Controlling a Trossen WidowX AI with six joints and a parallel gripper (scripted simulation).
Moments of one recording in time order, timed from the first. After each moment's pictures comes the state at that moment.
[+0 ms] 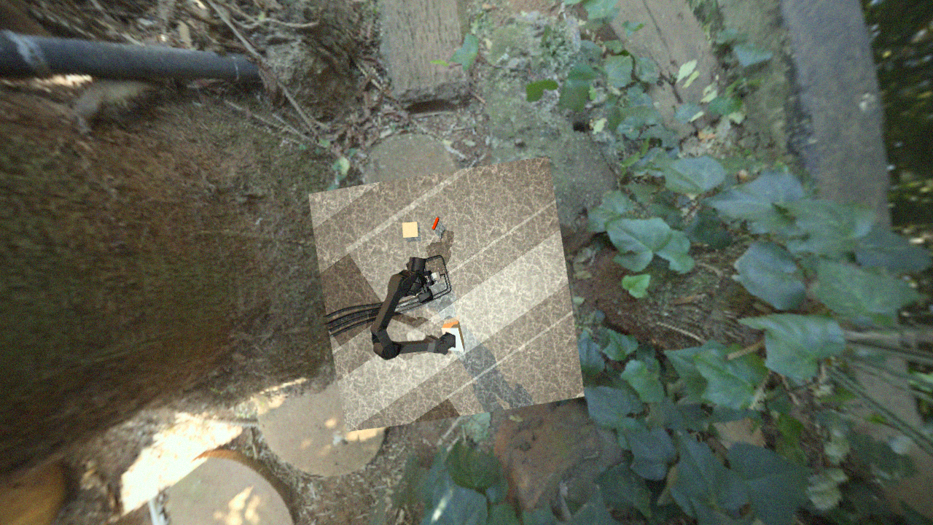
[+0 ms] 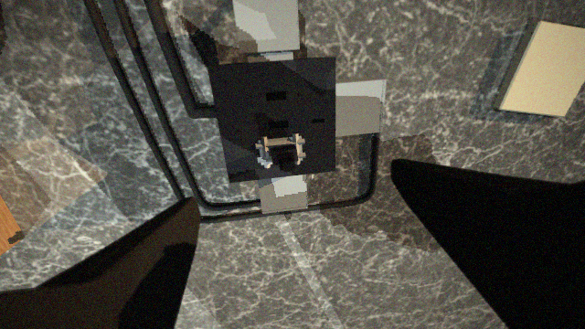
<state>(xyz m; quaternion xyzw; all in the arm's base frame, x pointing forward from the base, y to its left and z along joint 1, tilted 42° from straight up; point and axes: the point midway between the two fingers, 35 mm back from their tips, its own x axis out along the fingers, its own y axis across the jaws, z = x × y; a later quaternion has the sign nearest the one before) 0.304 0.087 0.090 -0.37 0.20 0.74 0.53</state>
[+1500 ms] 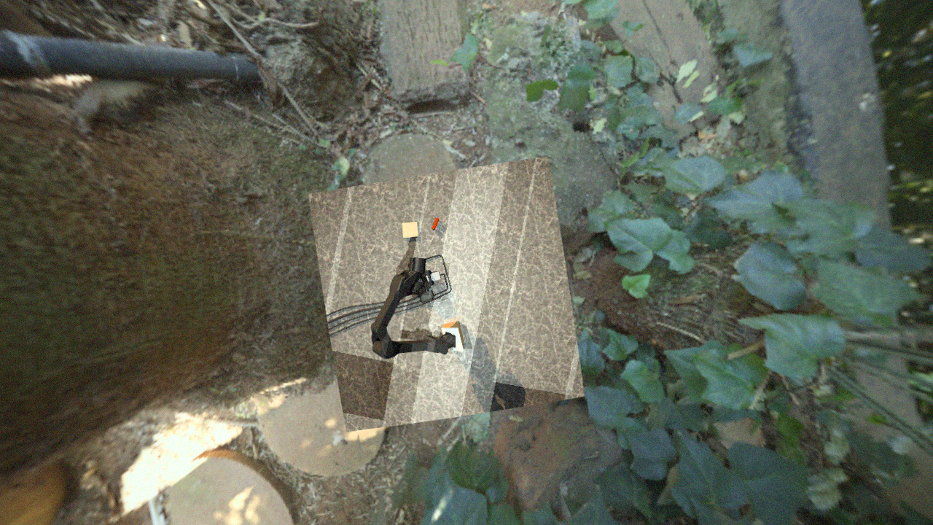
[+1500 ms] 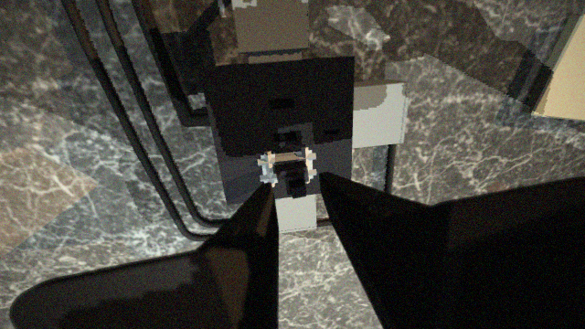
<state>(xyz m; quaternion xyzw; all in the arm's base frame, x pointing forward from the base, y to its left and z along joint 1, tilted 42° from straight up) 0.298 0.105 0.069 -0.36 0.20 0.74 0.53</state>
